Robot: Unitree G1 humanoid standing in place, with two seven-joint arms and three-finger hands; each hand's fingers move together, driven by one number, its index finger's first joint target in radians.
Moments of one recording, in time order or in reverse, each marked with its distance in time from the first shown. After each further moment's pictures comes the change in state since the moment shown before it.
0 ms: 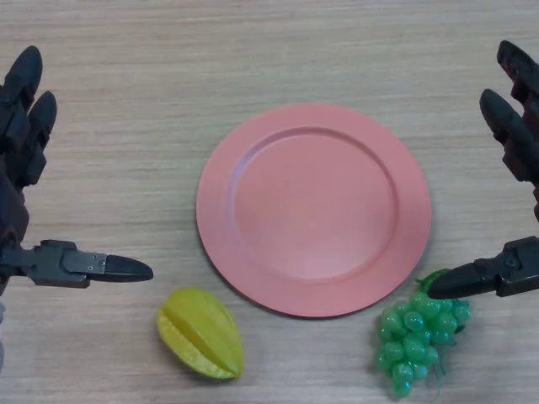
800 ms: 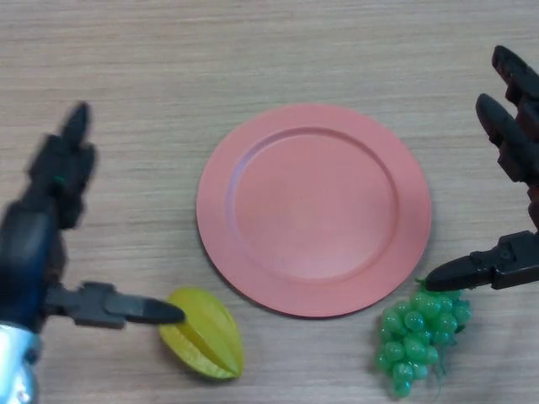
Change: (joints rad) left arm 0.134 -0.064 -0.132 -0.015 0.223 -0.029 -0.018; right arm -0.033 -0.001 0.013 0.078 0.000 0.000 0.000
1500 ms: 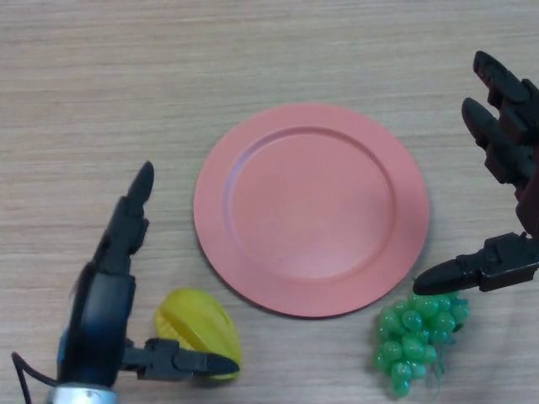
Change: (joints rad) left arm 0.127 -0.040 -0.238 0.076 0.276 -0.154 0.339; right arm -0.006 0.000 0.030 0.003 -0.042 -0.002 0.001
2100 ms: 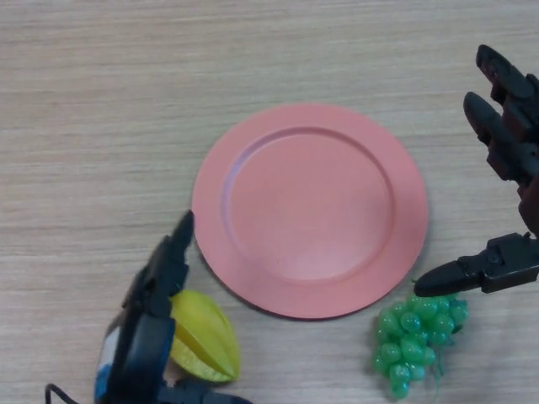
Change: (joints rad) left arm 0.024 0.019 -0.115 0.216 0.072 -0.137 0.112; right arm 0.012 0.000 -0.002 -0.041 0.004 0.000 0.000
